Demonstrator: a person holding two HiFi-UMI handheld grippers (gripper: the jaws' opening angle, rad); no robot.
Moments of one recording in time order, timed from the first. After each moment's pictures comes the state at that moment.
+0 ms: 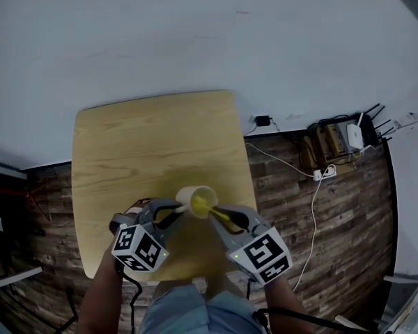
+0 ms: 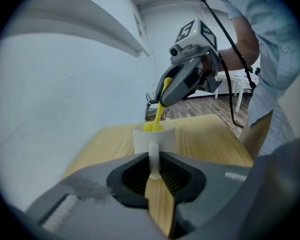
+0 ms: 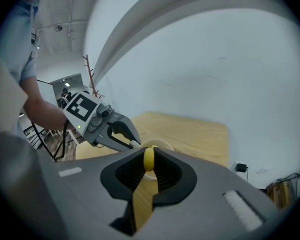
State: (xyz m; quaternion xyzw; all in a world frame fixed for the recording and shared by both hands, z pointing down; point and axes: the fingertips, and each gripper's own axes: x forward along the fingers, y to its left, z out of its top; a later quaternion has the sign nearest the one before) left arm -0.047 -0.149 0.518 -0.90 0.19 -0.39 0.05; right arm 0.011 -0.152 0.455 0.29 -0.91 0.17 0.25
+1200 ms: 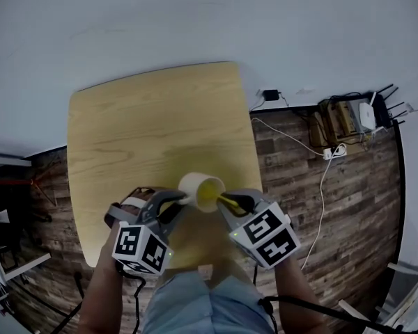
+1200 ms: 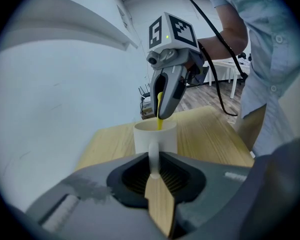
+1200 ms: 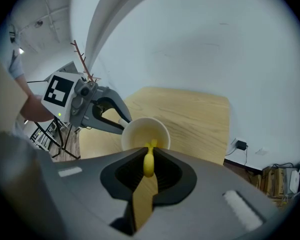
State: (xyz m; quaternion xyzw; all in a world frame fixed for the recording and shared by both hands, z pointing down) left arm -0.032 -0.139 0.515 -0.87 0.16 -0.45 0.10; right arm 0.032 -0.145 0.503 0.25 -0.86 0.26 0.37
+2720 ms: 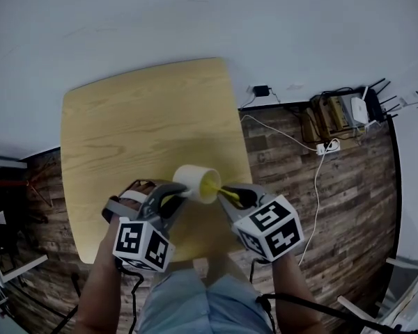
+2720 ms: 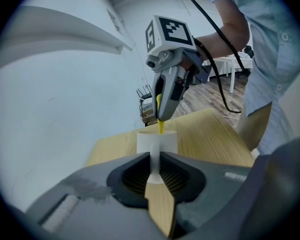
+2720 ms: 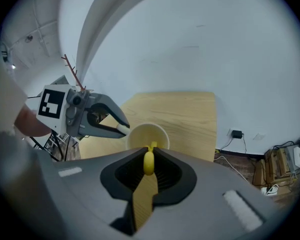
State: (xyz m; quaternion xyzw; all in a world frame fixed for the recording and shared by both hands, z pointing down) left arm -0.002 -0.137 0.497 -0.87 0.16 -0.45 0.13; right arm 0.062 -0.143 0.495 0.30 -0.84 0.30 0.33
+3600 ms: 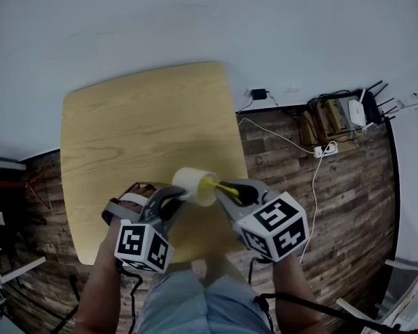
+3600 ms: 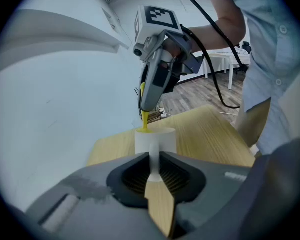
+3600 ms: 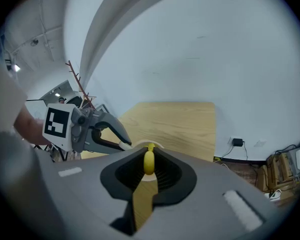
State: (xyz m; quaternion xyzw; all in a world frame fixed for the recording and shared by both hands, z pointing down) left arm -0.002 -0.133 0.502 -0.86 0.15 -0.46 0.15; right arm 0.060 -0.158 0.465 0.30 -0.86 0.29 0.29
